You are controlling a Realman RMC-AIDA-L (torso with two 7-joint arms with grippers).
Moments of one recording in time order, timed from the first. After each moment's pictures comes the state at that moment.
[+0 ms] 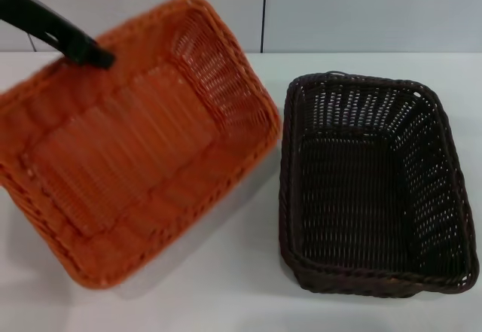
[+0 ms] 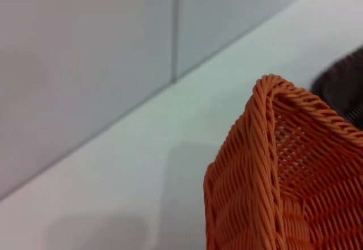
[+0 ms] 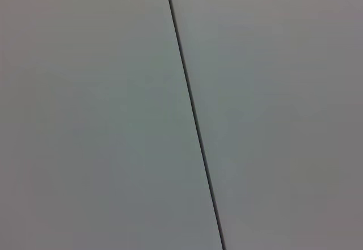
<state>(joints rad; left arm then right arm) -0.87 -1.96 0.85 1.36 2.64 1.78 -2.37 0.67 2.07 0.18 -0.08 -1.18 -1.07 0.30</state>
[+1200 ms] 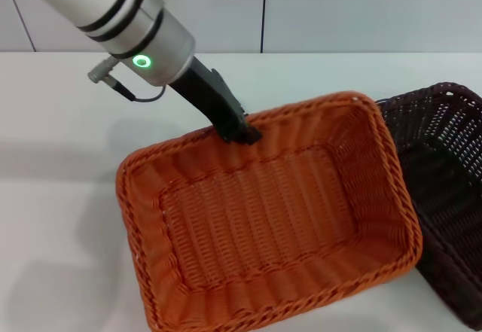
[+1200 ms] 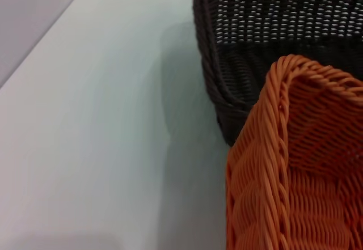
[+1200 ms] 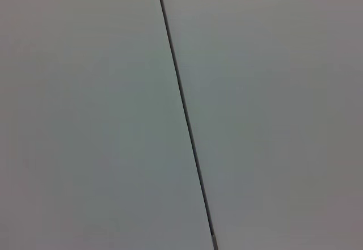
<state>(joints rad) -1.02 -2.07 1.12 0.99 2.51 1.55 -2.16 0.65 2.07 0.18 -0.07 -1.18 -1.04 0.30</state>
